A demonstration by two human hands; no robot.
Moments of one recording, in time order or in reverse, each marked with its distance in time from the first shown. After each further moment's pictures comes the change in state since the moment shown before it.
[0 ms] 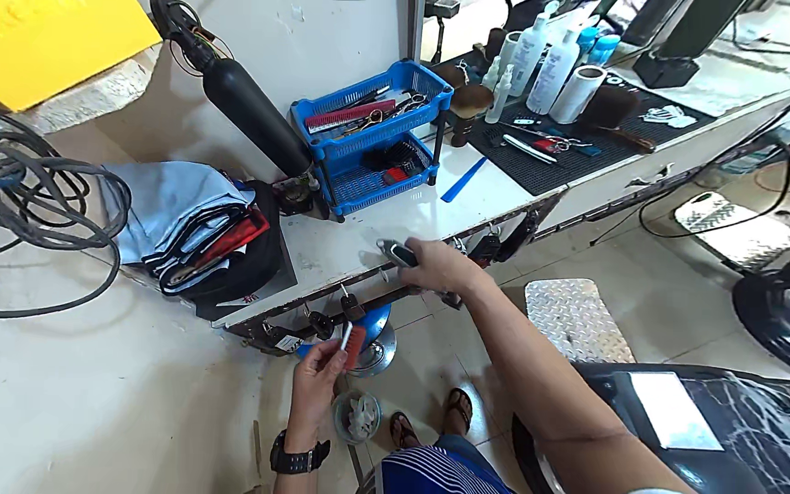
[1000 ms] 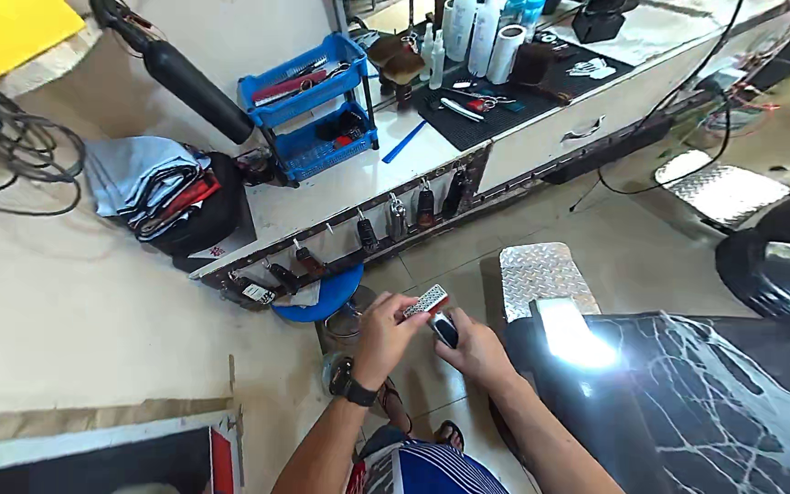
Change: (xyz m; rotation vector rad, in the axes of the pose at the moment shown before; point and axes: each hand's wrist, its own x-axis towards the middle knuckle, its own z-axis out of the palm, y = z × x) left_hand -0.106 0.027 0.203 0.527 -0.267 0.222; right_hand -0.289 0.136 0.087 0.063 0.331 0.017
